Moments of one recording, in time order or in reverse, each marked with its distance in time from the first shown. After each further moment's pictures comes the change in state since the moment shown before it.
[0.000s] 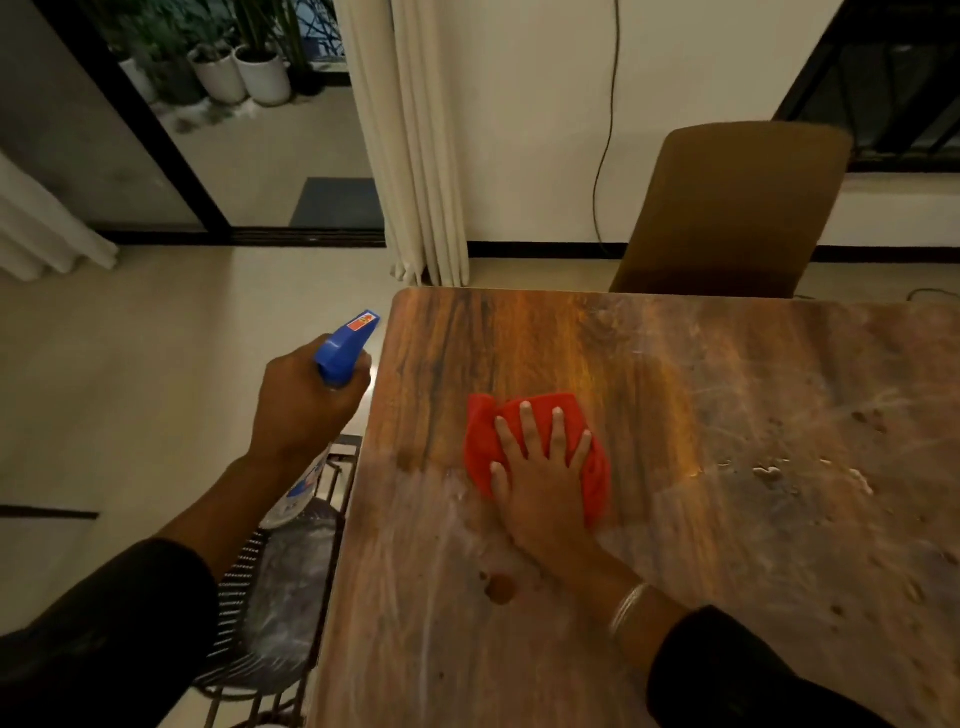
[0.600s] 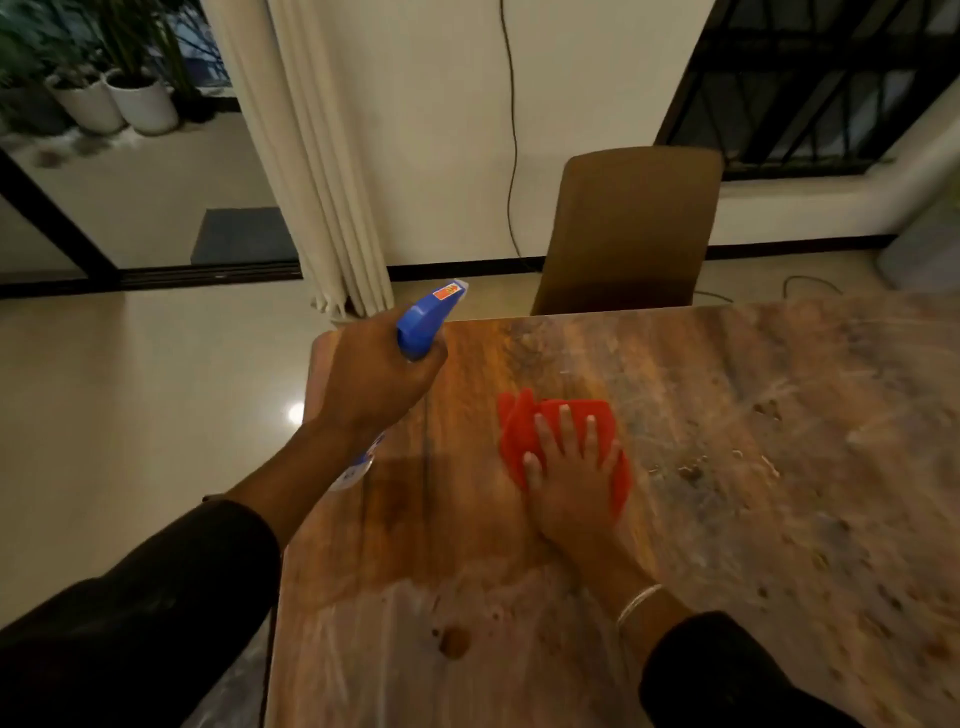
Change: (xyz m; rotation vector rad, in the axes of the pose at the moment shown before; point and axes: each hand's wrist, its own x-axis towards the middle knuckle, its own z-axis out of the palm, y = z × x) left_hand 0.074 0.093 0.090 -0.235 -0.140 0.233; right_hand 0.016 0.094 -0.026 0.062 0.011 0.362
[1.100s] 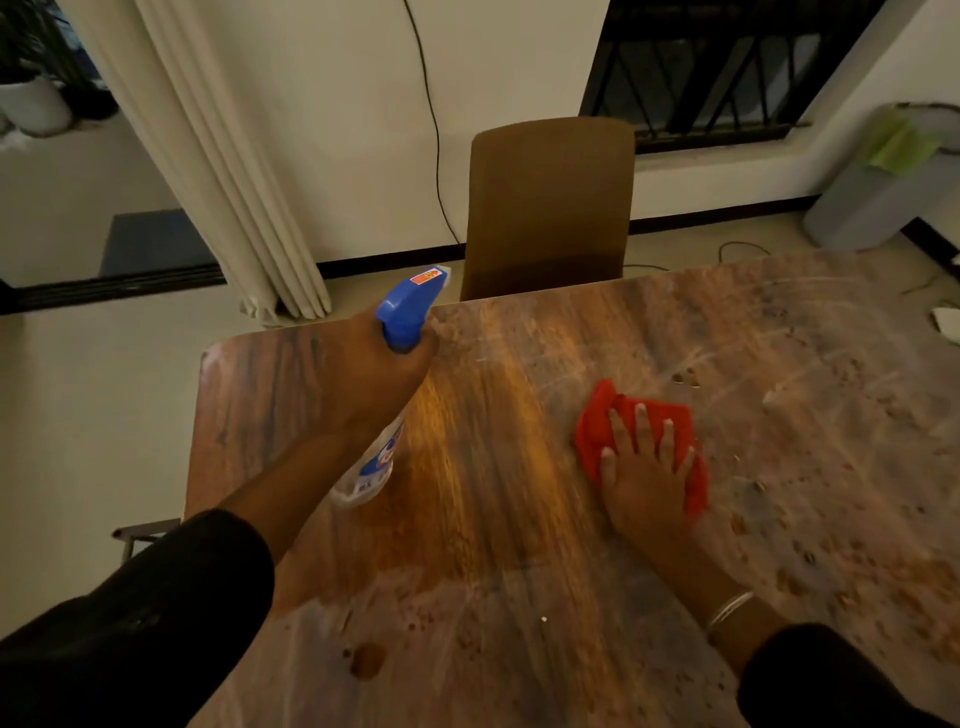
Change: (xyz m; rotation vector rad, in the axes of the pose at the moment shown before) left_hand 0.013 0.050 0.093 -0.106 -0.200 -0.120; right_hand -0.015 0.180 -0.039 0.015 0.047 0.256
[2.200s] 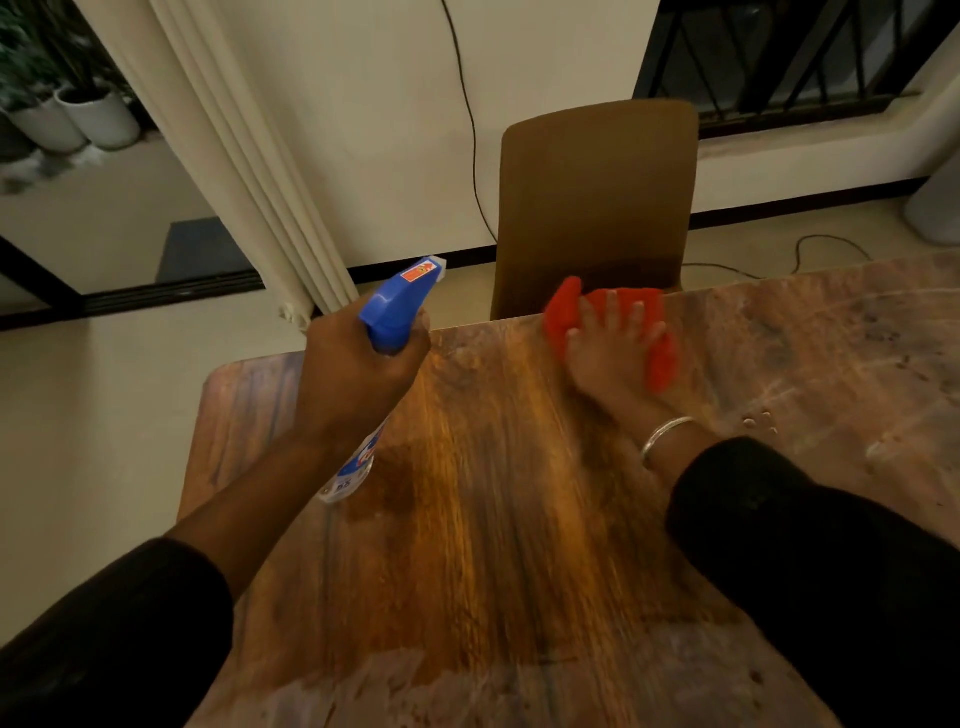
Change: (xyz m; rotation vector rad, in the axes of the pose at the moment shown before) left_hand 0.048 -0.009 0.016 0.113 0.255 0.187; right_hand 0.228 -0.105 0.002 0.032 -0.006 -0.159
